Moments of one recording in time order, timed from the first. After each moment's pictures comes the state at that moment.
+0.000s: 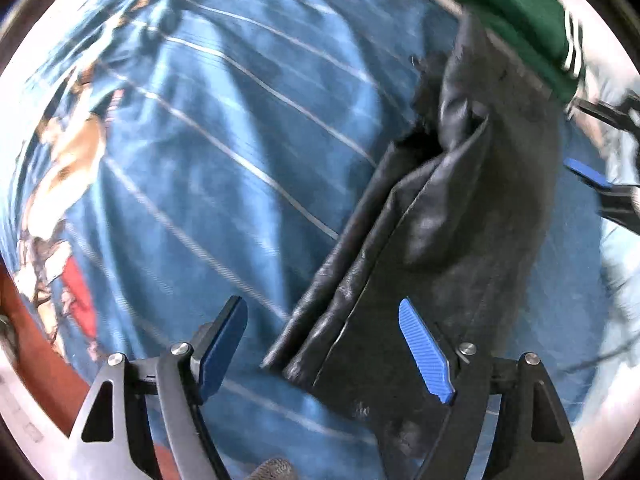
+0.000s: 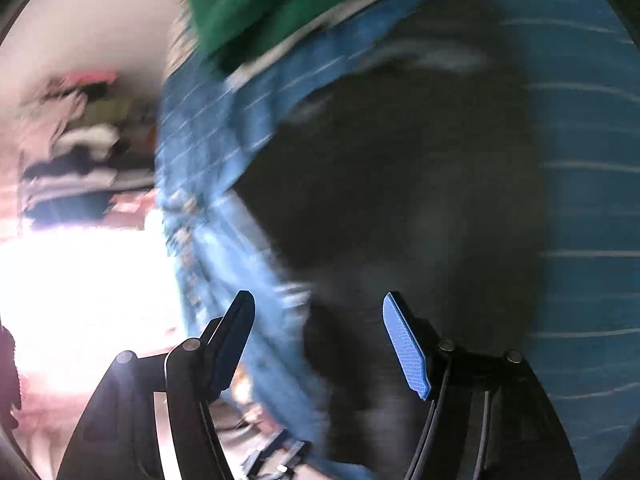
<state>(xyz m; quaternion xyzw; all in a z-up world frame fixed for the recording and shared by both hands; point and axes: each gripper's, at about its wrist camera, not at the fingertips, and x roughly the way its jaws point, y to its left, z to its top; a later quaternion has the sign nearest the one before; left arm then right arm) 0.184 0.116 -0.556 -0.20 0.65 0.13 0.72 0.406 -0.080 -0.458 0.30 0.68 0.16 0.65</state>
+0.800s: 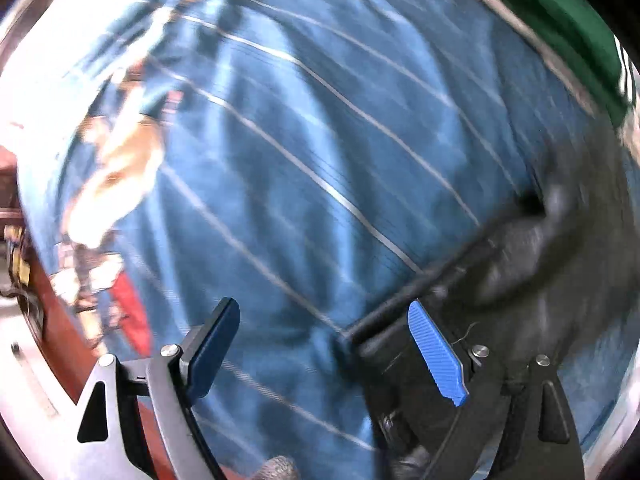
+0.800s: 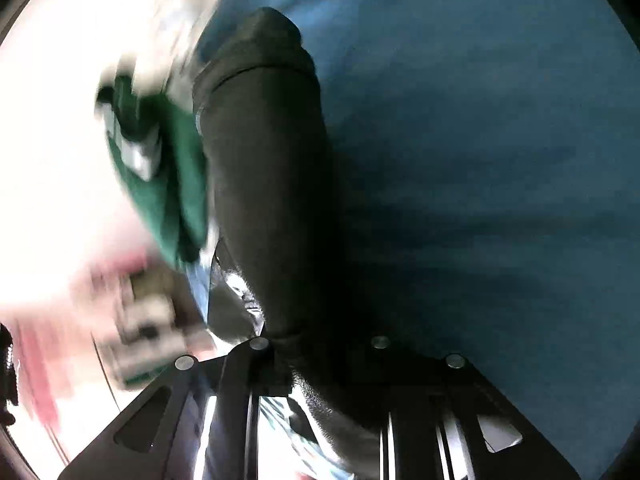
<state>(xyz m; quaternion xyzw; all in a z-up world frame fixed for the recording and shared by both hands) 0.204 0.189 -0.545 -0.22 0.65 0.21 0.70 0.304 -0.269 -0.519 0.60 0.52 0.01 0.61</state>
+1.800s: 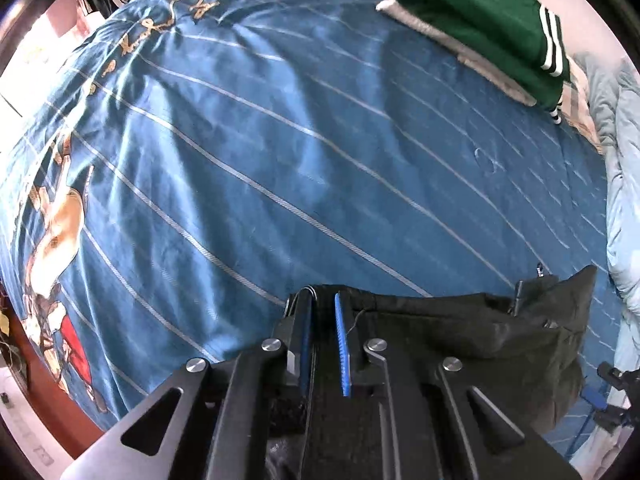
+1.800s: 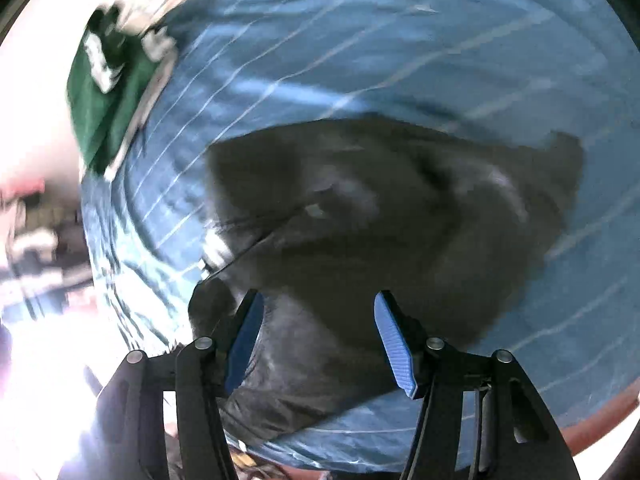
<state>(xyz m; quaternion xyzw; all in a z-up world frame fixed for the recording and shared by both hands) 0.257 0.127 -0.528 -0.19 0.61 0.12 0.76 0.209 -0.305 -0.435 0.34 0.67 -0.01 0.66</state>
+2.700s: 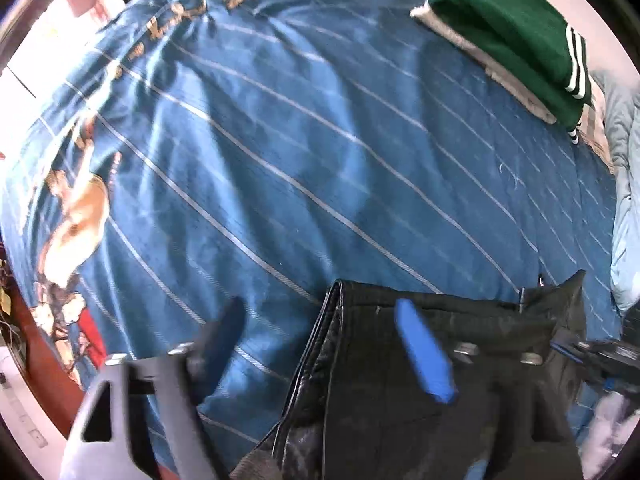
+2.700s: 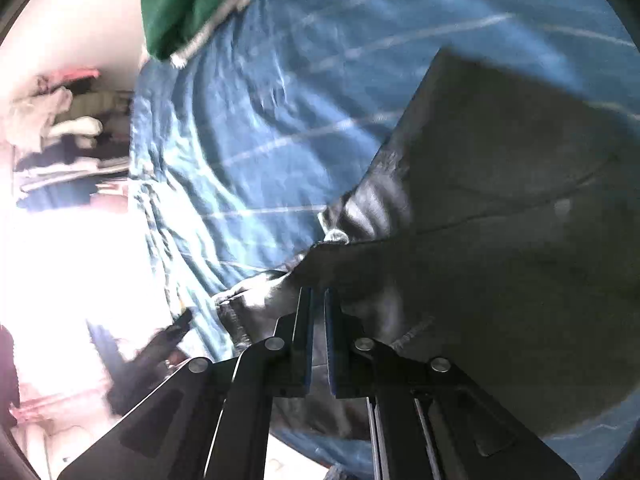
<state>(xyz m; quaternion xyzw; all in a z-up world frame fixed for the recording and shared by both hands) 0.238 0.134 -0.520 -0.20 0.60 0.15 0.76 0.288 -0.189 -0.483 0.29 0.70 0.17 0.63</state>
